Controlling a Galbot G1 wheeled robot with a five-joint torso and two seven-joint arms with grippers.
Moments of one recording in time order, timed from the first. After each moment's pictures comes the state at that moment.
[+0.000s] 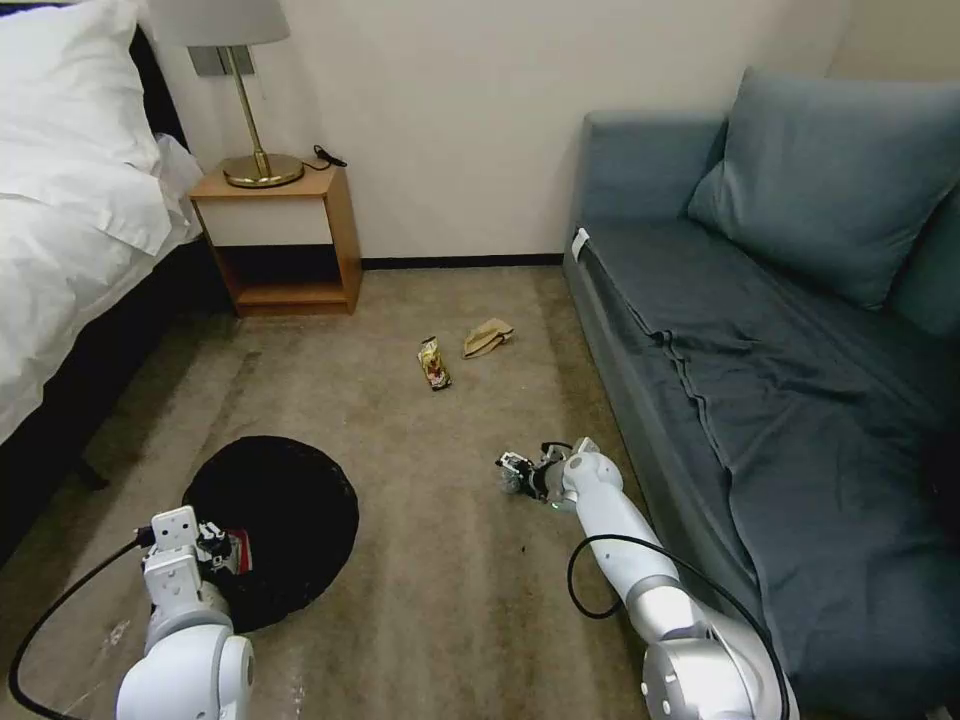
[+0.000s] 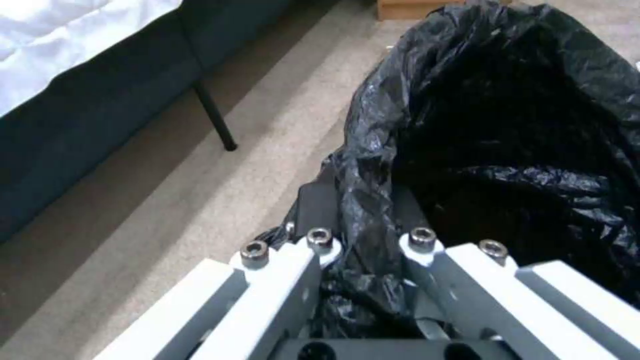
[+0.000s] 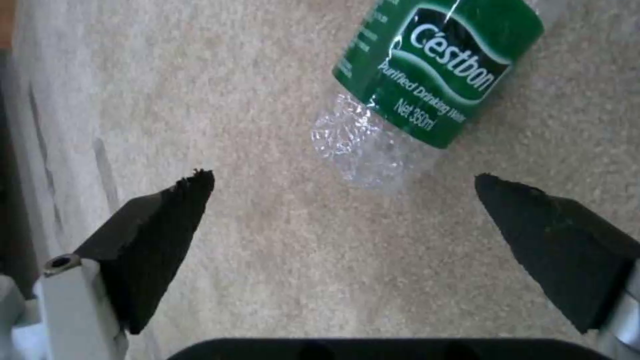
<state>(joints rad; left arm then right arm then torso) 1.52 -1.61 -0.78 -2.17 0.03 0.53 -0.28 -0.50 1.61 0.51 0.57 0.82 -0.61 0.08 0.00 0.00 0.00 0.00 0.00</state>
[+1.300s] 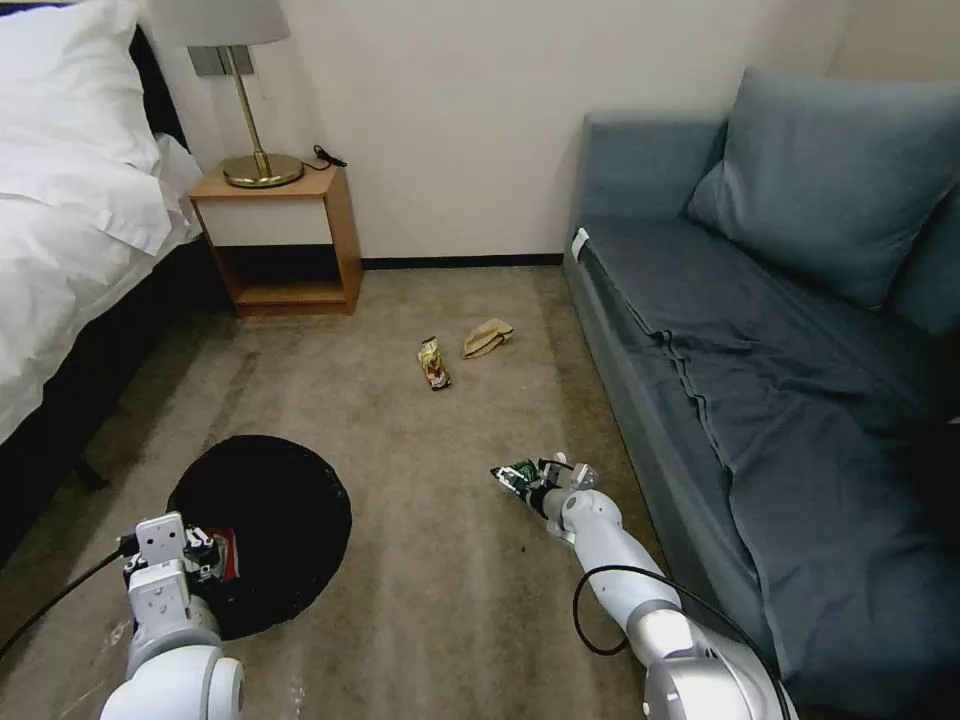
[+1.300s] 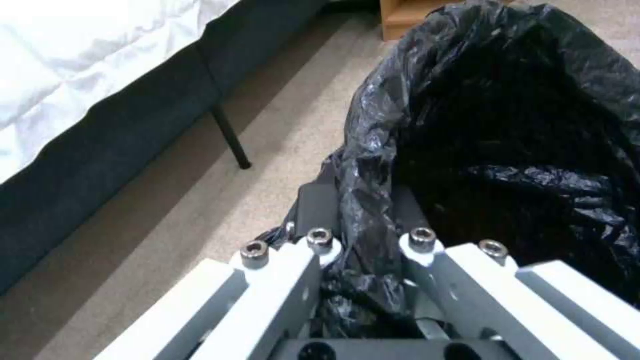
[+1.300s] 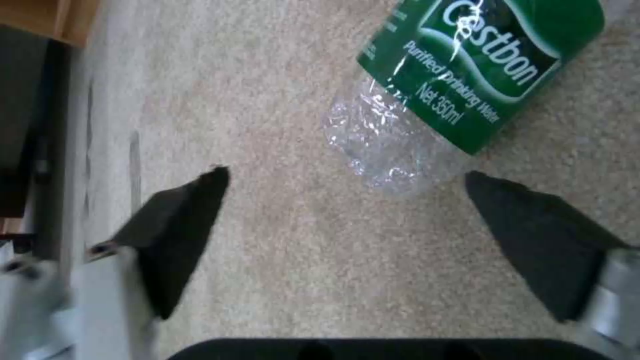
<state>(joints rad) 1.58 -1.61 -0.78 -2.23 0.06 0.50 -0.28 -0.53 1.61 0.52 0.48 0.66 -0.41 -0.22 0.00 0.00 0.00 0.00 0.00</state>
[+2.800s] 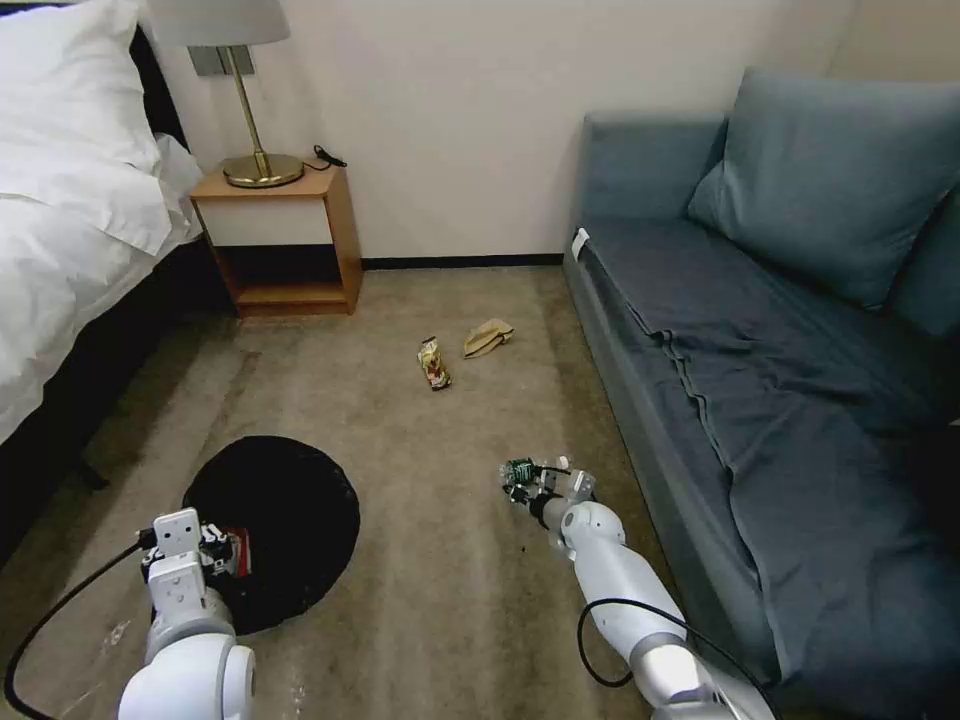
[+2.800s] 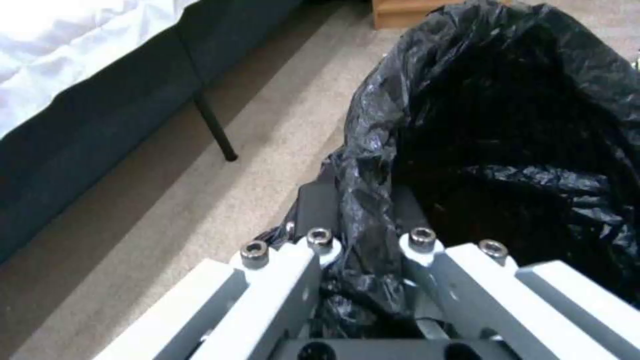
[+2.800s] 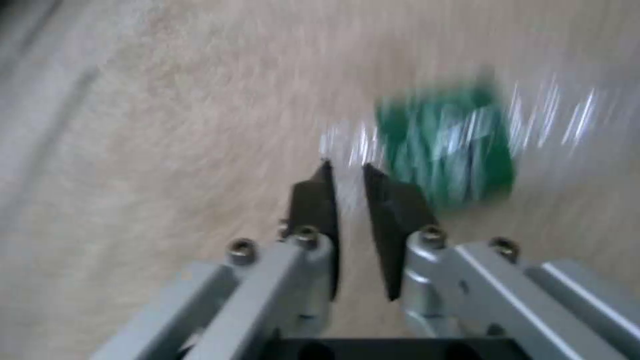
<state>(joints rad) 1.53 -1.61 -0.77 -2.17 0.07 0.51 -0.27 -0.65 1.61 0.49 0.66 0.20 -0.19 -0.30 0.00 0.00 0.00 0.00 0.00</state>
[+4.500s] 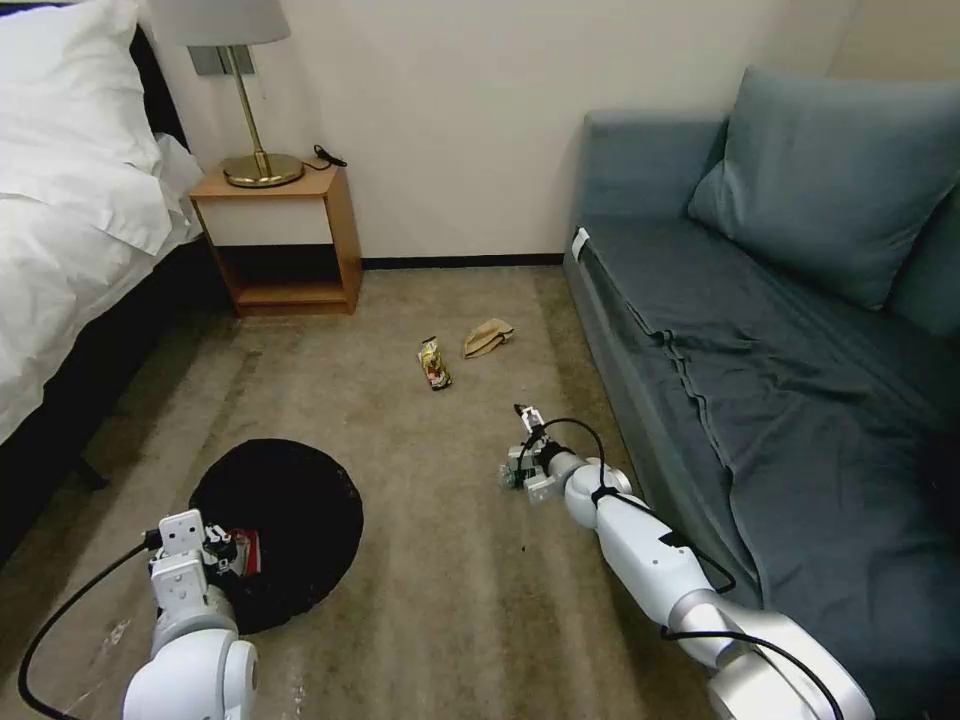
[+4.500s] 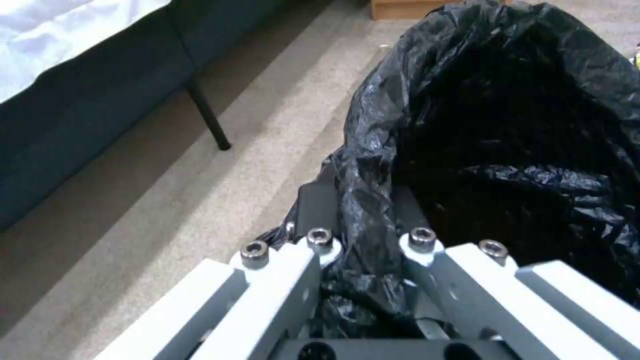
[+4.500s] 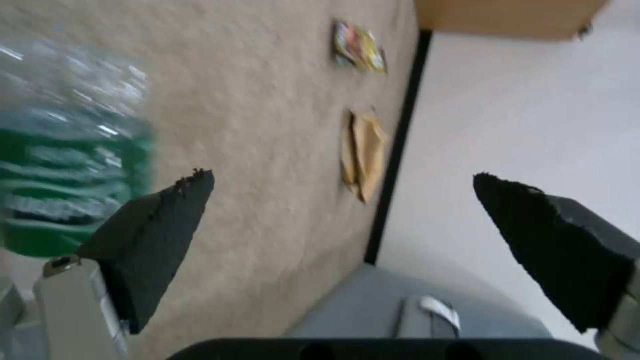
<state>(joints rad) 1.53 -1.61 -0.77 -2.14 0.04 0.49 -0.27 -0.51 1.41 -0.10 0.67 -1.25 0.15 0.05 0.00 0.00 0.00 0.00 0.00</state>
